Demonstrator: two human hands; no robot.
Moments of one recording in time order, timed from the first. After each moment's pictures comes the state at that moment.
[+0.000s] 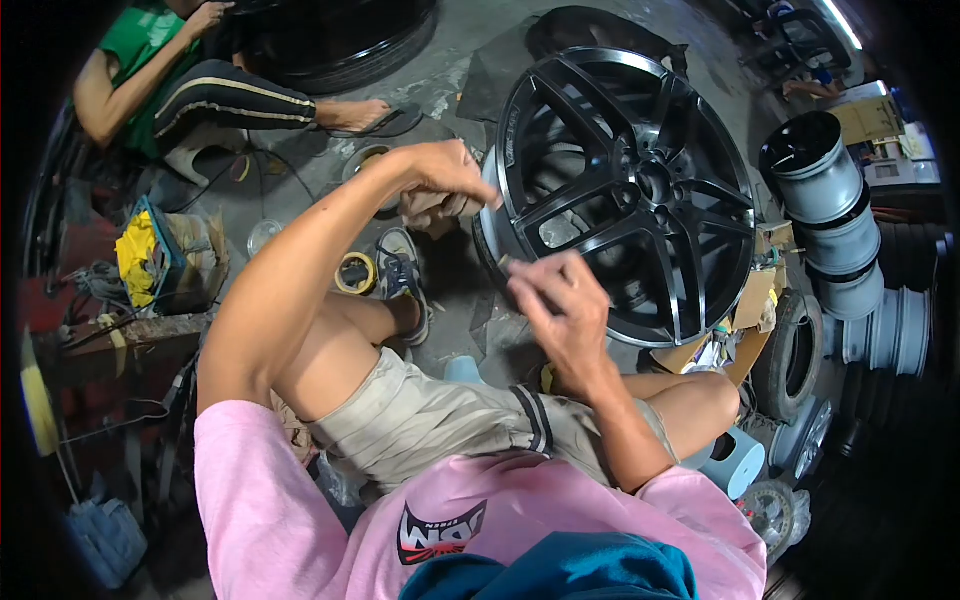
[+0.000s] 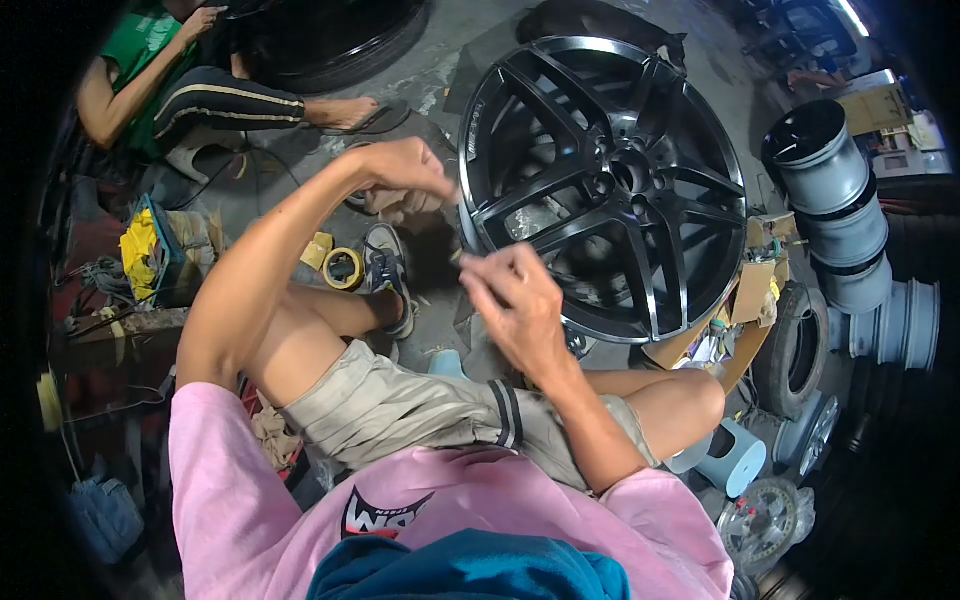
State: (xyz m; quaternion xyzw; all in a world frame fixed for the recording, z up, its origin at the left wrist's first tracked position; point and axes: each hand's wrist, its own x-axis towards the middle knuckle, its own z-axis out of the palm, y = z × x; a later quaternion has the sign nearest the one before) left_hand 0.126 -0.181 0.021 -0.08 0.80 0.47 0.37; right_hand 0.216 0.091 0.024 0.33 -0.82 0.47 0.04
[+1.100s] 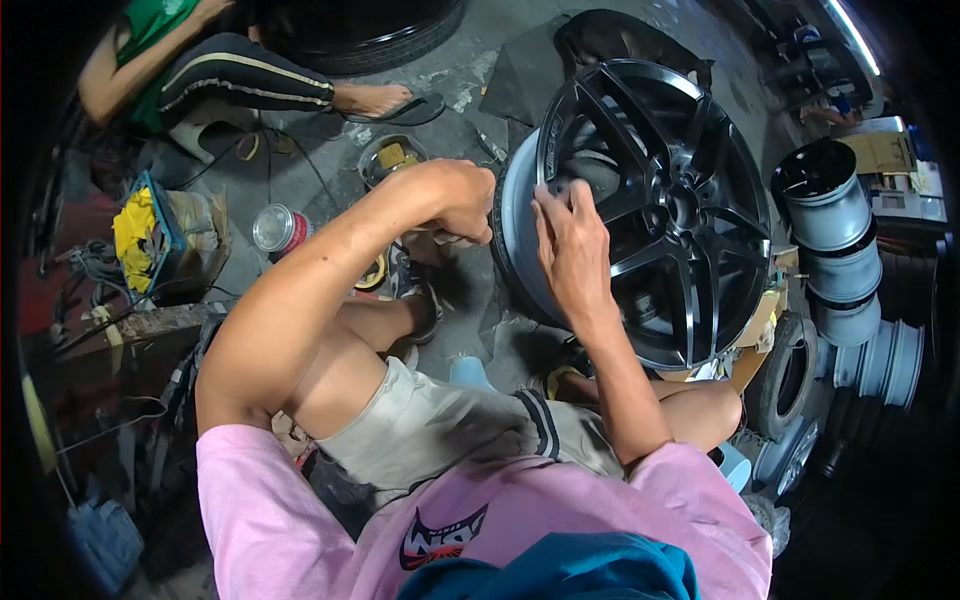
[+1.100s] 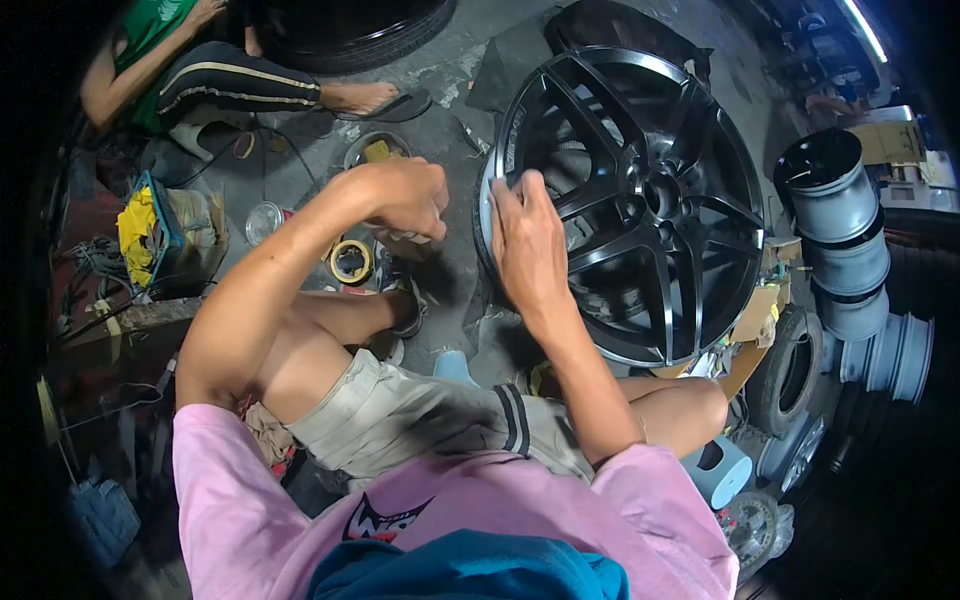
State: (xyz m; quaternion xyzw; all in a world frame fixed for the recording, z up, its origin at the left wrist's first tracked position) left_hand 0.155 -0.189 0.054 0.04 0.92 0.20 0.34; right_hand 0.148 0.022 0.001 0.36 -0.87 0.33 0.10
